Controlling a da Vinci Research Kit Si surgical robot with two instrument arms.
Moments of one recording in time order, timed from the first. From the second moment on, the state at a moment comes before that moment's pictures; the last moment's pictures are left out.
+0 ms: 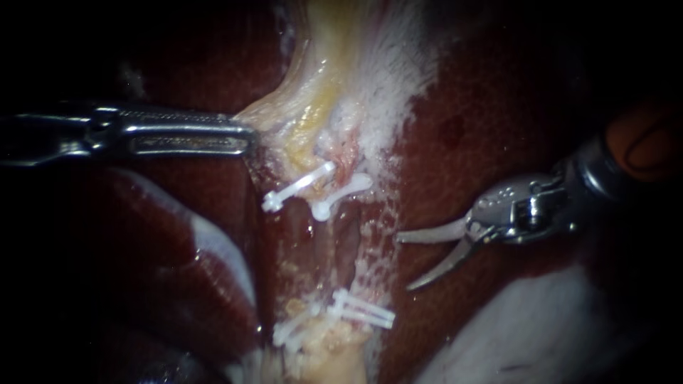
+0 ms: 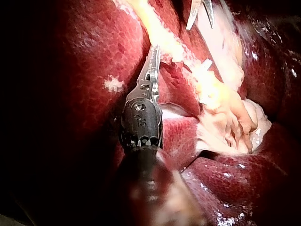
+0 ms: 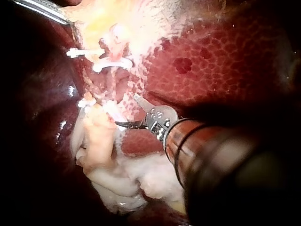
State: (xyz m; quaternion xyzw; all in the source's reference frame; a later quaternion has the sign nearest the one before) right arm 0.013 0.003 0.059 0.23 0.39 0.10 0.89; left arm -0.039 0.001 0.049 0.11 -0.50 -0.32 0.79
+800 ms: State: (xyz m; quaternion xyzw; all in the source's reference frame) right arm 0.013 0.005 0.058 0.20 0.39 0.10 0.89; left arm -0.041 0.000 0.052 0.12 -0.50 -0.31 0.80
